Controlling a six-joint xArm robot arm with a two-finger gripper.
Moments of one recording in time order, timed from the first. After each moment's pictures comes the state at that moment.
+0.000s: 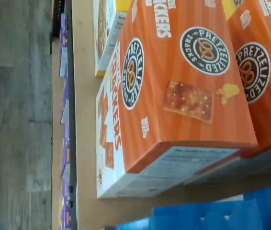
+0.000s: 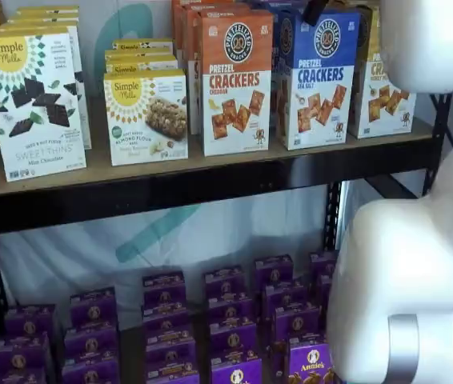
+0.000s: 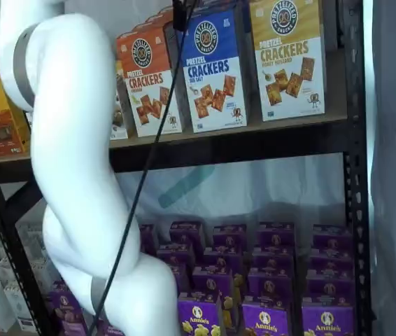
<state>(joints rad) -0.31 -0.25 -1.67 0.48 1.67 -1.70</state>
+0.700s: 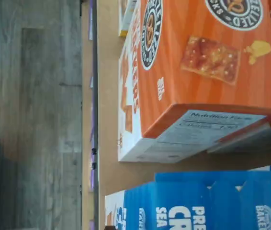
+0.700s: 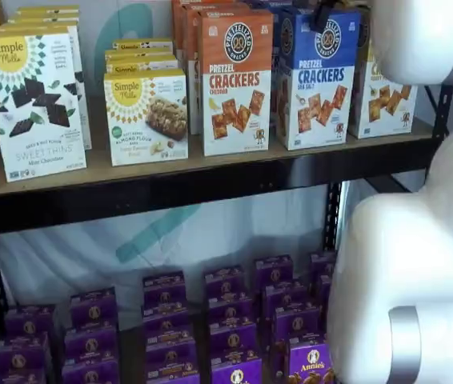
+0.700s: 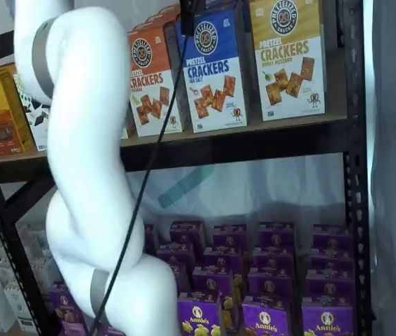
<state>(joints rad) -0.27 -0.15 -1.79 0.35 1.78 -1.70</state>
